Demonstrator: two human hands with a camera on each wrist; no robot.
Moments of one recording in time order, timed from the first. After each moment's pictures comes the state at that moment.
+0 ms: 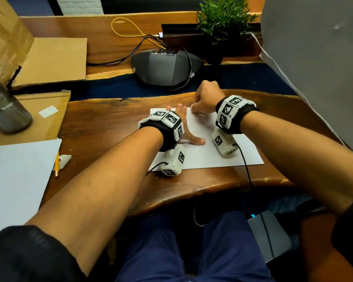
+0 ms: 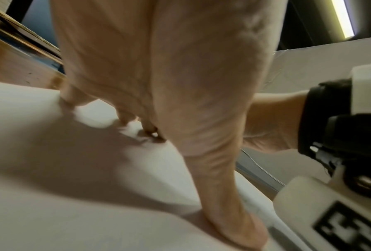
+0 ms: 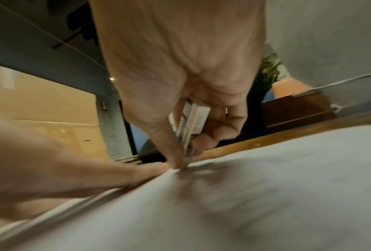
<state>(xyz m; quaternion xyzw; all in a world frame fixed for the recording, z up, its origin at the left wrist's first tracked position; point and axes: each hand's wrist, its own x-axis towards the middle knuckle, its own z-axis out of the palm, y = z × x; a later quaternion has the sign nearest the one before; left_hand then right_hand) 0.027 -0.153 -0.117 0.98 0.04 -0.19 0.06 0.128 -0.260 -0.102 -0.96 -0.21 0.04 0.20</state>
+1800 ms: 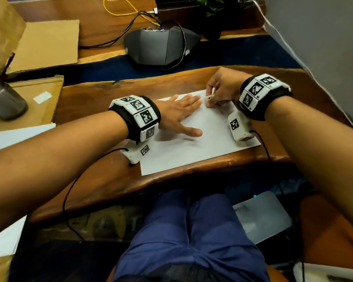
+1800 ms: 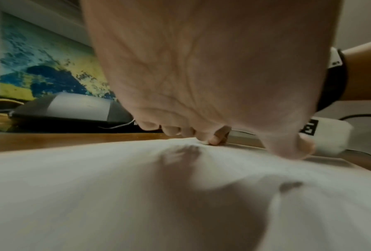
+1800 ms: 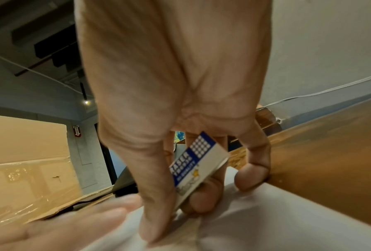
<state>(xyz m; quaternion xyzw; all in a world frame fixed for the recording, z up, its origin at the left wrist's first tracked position) 0.007 -0.157 -0.109 0.95 -0.20 -0.25 -0.01 0.113 -0.333 -0.093 -0.94 -0.23 0.18 0.16</state>
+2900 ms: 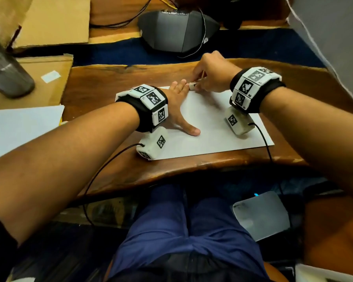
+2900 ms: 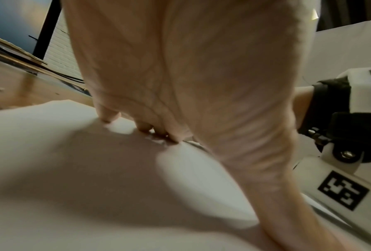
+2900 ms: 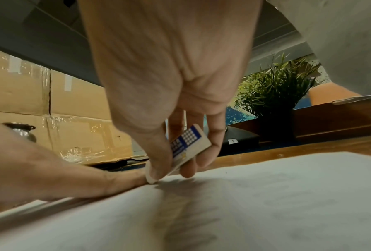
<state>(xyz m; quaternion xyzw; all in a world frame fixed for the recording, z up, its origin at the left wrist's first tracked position) 0.002 -0.123 -0.120 0.96 -0.02 -0.26 0.04 0.098 -0.263 -0.091 -0.90 -0.42 0.04 0.07</state>
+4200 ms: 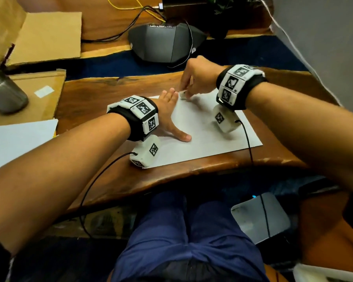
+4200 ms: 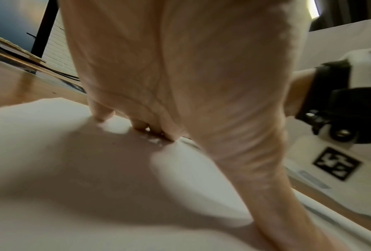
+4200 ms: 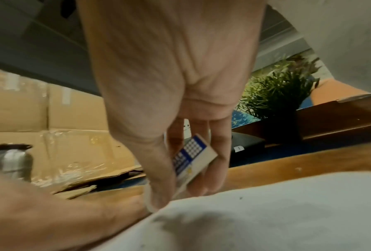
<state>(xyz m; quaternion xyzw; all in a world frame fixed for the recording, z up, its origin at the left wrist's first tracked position) -0.007 -0.133 -0.108 0.96 0.02 -0.27 0.03 0.105 -0.261 -0.075 -0.89 -0.44 0.10 0.06</state>
